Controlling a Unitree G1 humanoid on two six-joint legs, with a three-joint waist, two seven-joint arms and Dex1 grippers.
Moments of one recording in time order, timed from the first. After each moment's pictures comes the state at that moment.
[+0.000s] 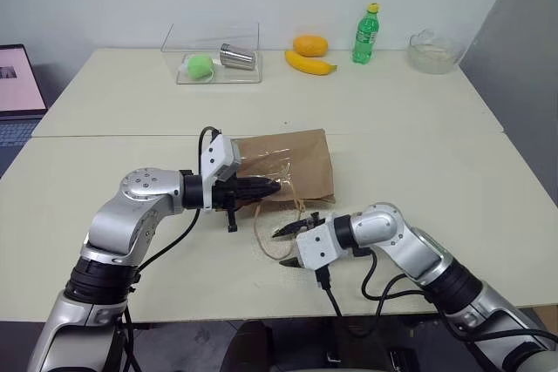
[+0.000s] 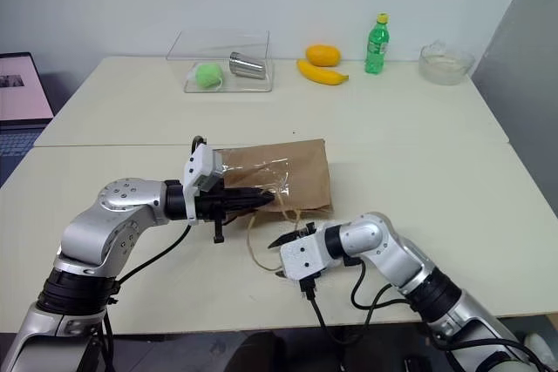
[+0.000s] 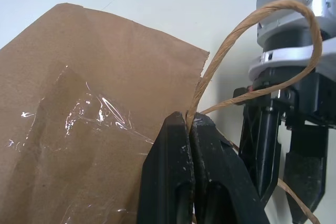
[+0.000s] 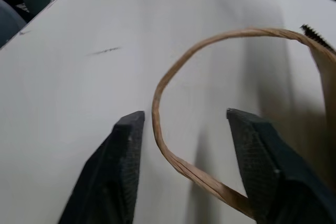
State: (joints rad) left arm -0.44 0.68 -0.07 -0.15 -0.47 0.52 -1.10; right arm -0.50 -0.46 0.61 -0.06 -0.17 -0.09 1.05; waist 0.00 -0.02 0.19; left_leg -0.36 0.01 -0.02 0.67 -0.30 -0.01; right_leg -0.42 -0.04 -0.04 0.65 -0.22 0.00
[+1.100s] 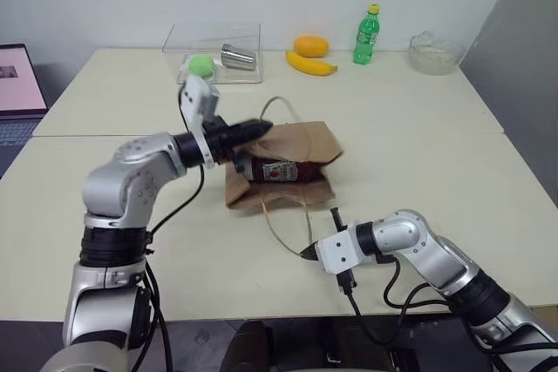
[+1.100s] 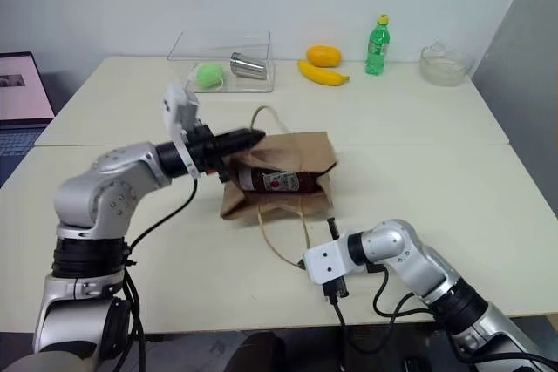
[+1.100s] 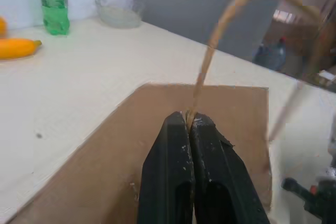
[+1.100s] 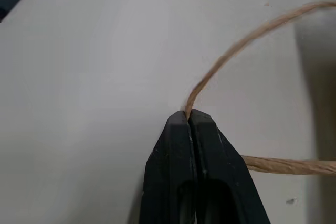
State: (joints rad) left arm -0.69 0.56 0.13 -0.03 -0.62 0.73 -0.83; right arm -0.41 -0.58 0.57 -0.13 -0.18 -0.06 1.09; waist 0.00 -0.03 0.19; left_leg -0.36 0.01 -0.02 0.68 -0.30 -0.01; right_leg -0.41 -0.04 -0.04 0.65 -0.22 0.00
